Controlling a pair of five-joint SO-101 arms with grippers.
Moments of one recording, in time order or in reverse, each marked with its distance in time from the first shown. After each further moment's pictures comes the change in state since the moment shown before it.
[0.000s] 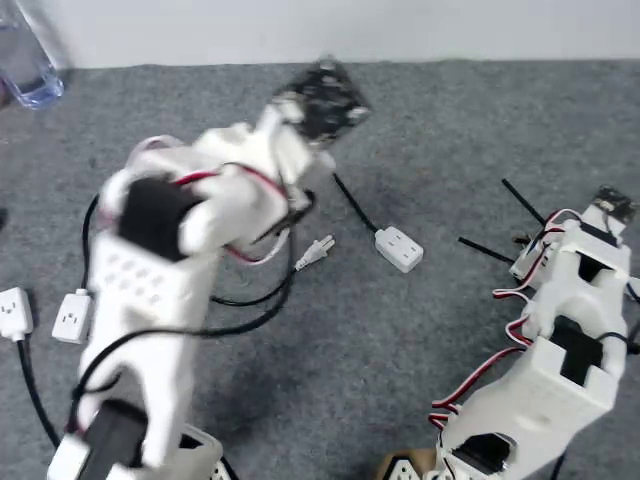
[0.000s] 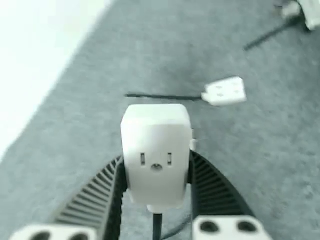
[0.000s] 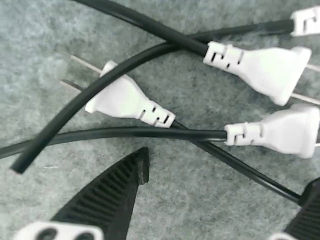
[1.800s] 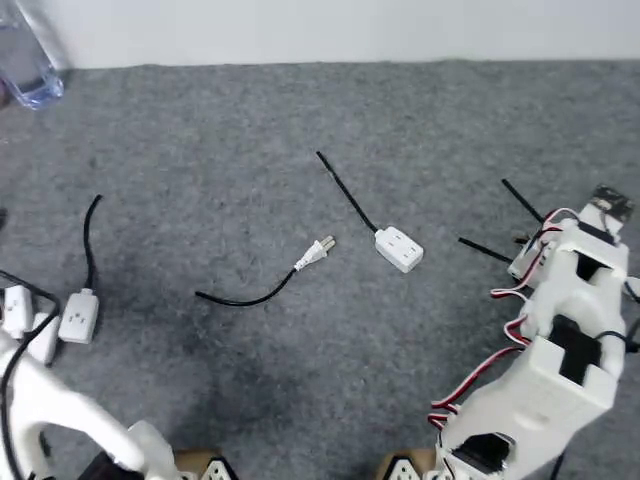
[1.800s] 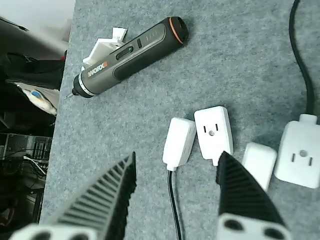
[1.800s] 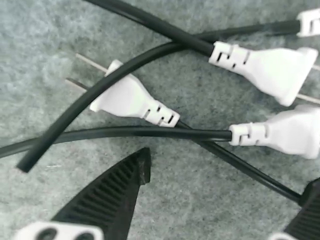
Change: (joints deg) left arm -76.7 -15.4 58.0 -42.4 -21.1; right arm -0.6 0.0 0.0 0.0 0.0
